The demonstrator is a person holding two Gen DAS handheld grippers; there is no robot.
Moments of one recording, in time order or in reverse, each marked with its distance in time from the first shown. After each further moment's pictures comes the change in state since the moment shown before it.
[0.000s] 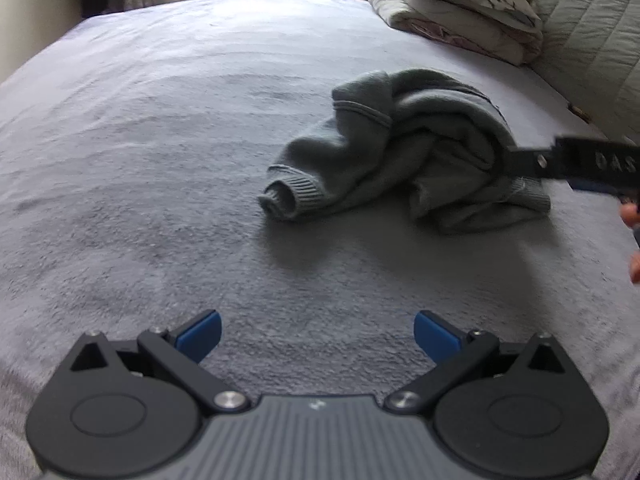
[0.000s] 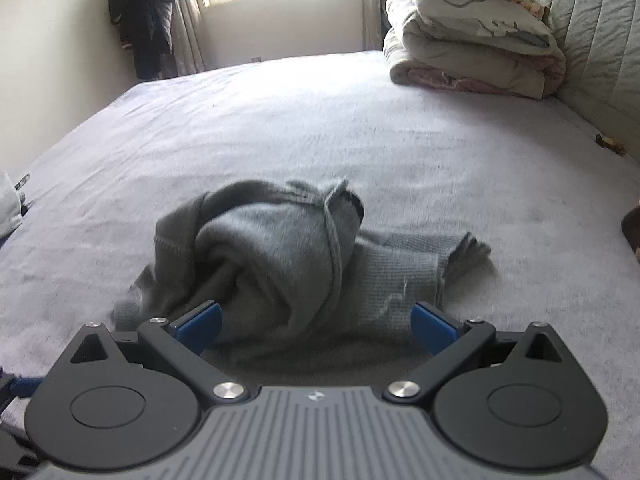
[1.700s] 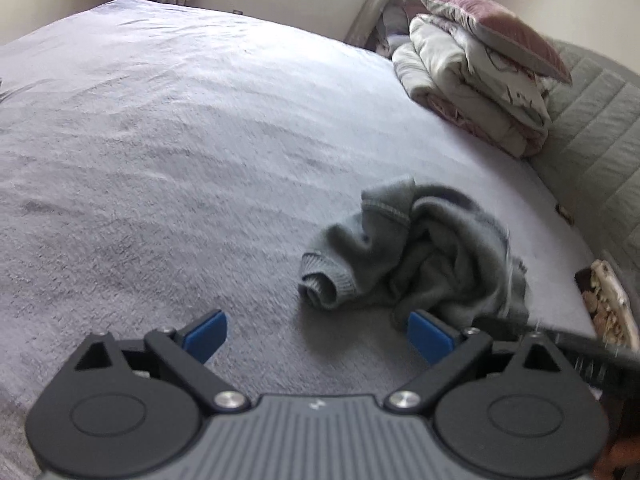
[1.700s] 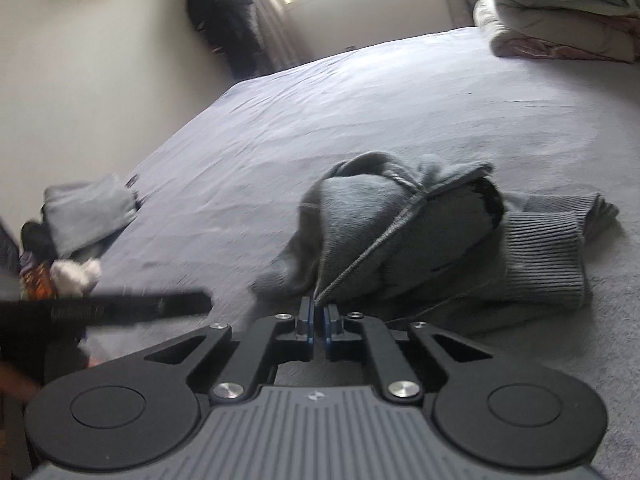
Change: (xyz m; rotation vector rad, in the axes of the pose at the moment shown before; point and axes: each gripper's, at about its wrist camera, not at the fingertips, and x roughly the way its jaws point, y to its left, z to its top) left arm -0.024 0.065 0.030 -0.247 -0.141 -0.140; right arm -0.018 0.036 -0.021 0.025 0.058 0.383
